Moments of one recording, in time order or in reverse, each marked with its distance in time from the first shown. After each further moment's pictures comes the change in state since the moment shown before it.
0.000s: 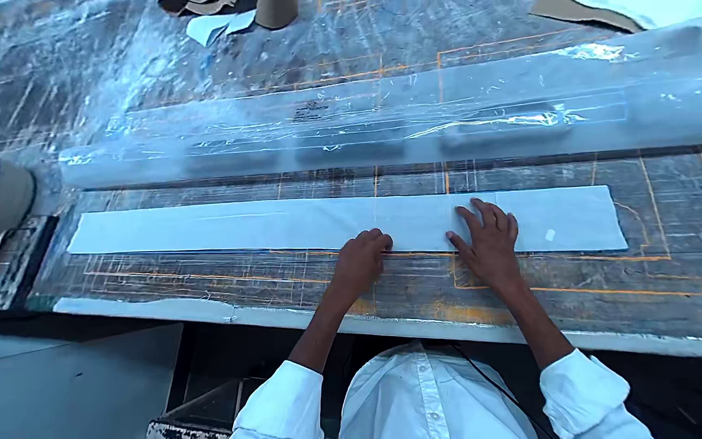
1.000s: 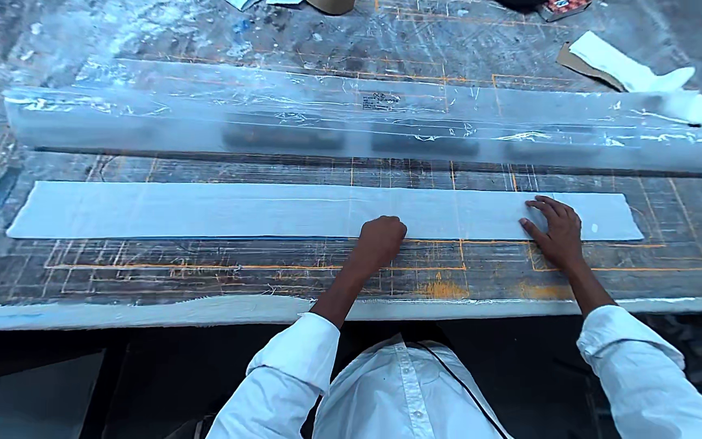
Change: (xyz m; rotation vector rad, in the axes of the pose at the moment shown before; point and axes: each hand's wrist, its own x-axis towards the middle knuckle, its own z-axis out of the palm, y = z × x) left_hand -0.029 -0.157 -0.058 0.048 -0.186 0.162; right_hand 0.001 -0.009 0.000 -0.198 0.092 0.089
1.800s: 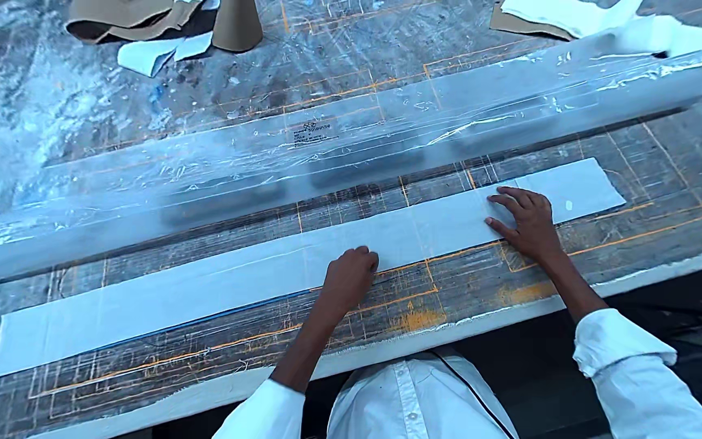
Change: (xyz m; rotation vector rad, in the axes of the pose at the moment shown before) left_hand 0.021 0.024 -0.014 0.033 -0.072 -0.043; right_hand 0.001 0.001 0.007 0.038 0.021 0.013
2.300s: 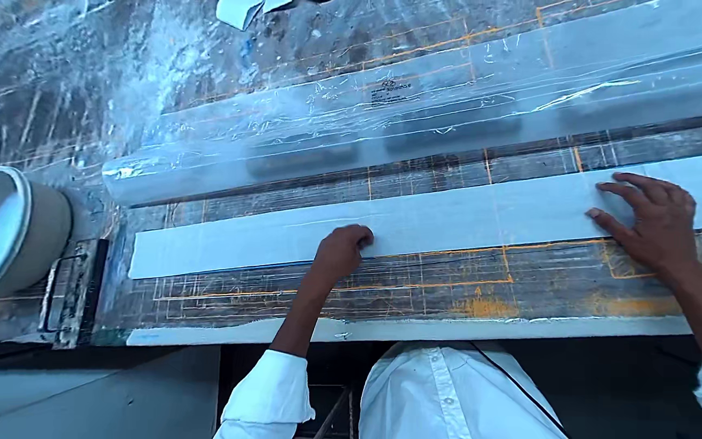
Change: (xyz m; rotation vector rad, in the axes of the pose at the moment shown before) left_hand -0.057 -0.128 -0.017 -0.140 0.130 -0.102; right_hand -0.001 0.001 -0.005 0.015 -0.039 -0.010
